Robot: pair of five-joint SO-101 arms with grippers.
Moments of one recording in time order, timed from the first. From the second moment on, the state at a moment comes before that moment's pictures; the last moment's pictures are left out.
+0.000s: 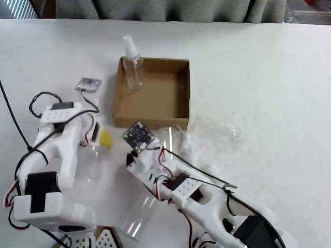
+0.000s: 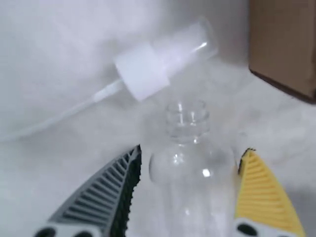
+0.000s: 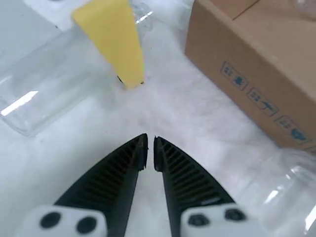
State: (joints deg) left arm -12.9 3.0 34.1 58.1 -14.1; right arm -47.6 -19.7 73.1 -4.0 2.5
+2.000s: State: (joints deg) left arm -37.3 3.4 27.8 52.0 7.3; right arm -56.4 -0.7 46.4 0.4 26.2
